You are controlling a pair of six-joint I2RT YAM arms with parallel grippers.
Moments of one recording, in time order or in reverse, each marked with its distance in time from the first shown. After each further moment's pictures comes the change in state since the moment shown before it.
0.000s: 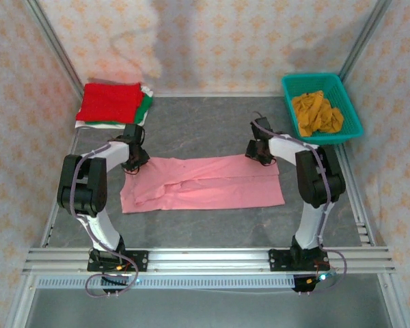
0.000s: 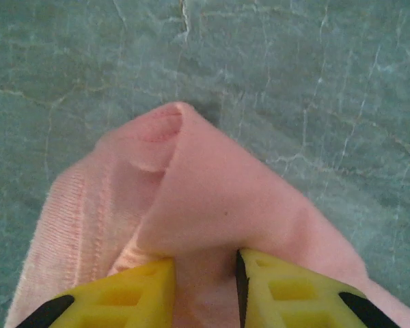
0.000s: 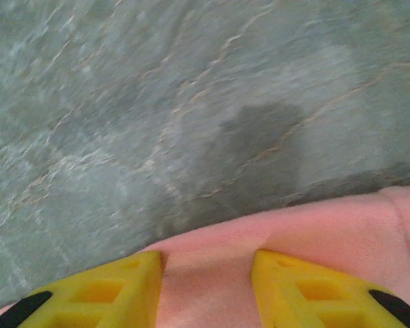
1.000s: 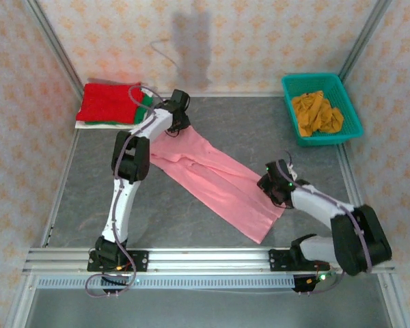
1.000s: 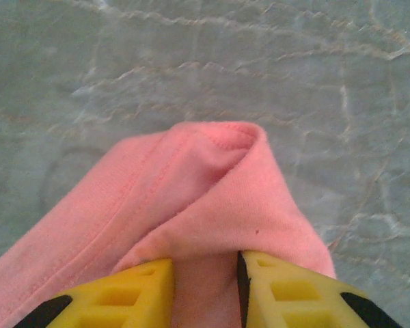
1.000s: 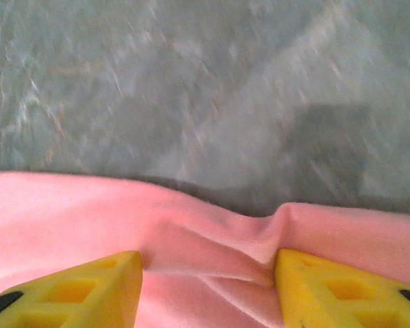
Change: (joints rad) left arm -0.228 0.711 1.110 -0.234 -0.018 0.063; right arm 0.095 -0.676 -0.706 0.142 0.064 0.438
